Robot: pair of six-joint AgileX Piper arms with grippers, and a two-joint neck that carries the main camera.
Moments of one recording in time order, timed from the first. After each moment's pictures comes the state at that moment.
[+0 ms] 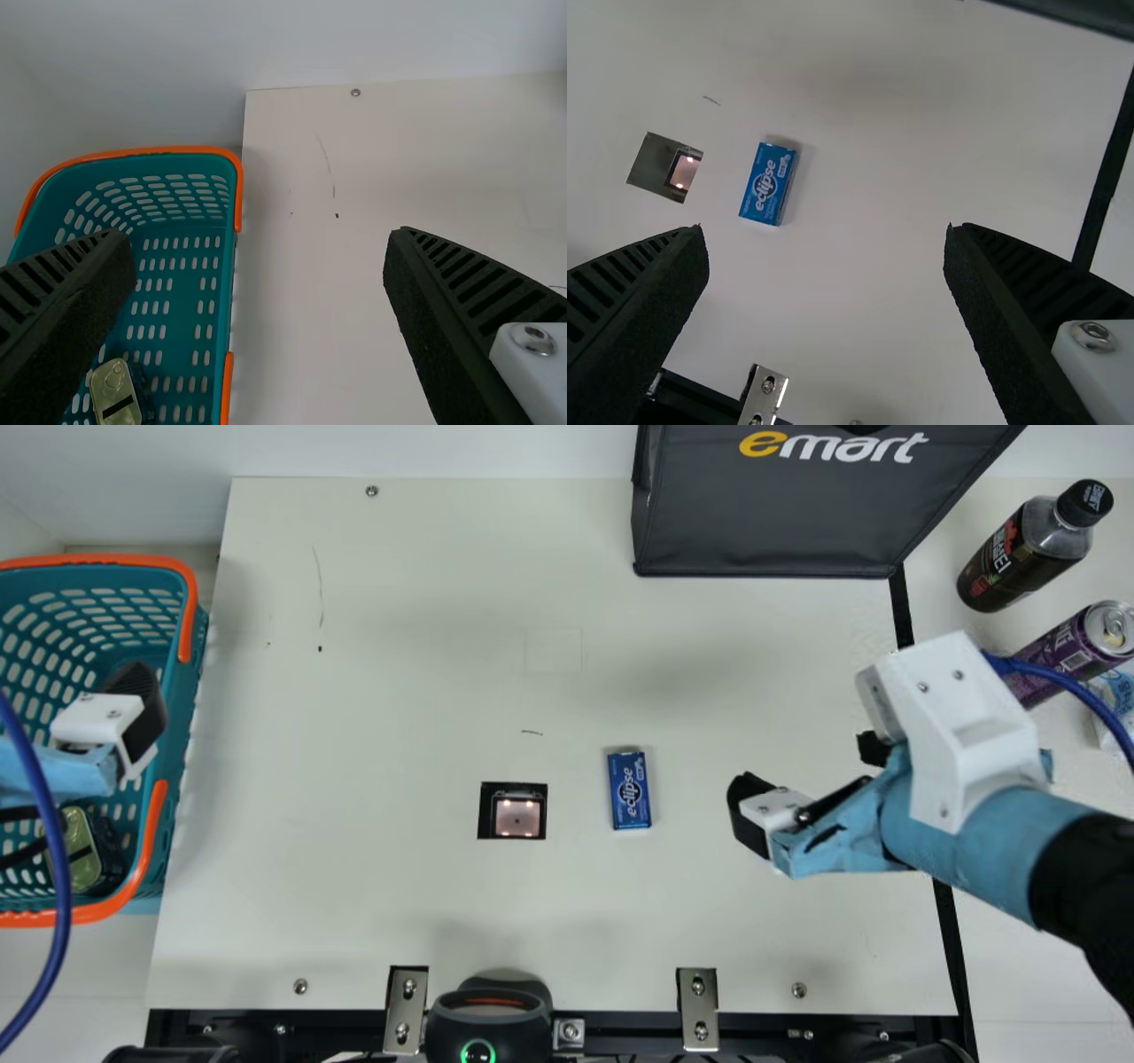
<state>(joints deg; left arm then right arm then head) -1.0 50.0 -61.8 1.9 56.0 3.4 15.5 58.7 -65.8 7.9 69.8 -0.5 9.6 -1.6</state>
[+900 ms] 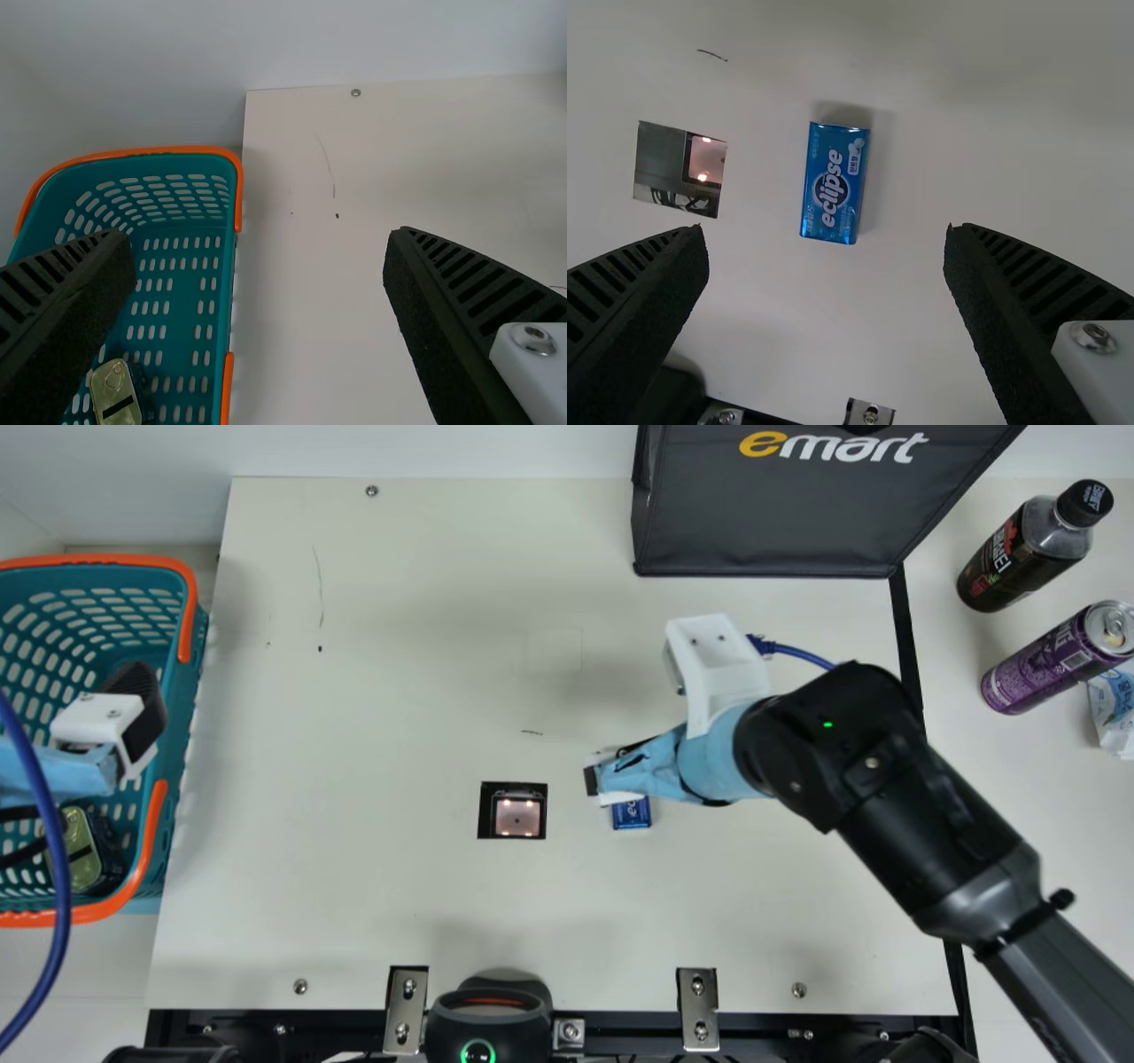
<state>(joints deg) -1.0 50.0 -61.8 1.9 56.0 3.4 33.1 82.4 -67.3 3.9 62.0 24.5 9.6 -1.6</state>
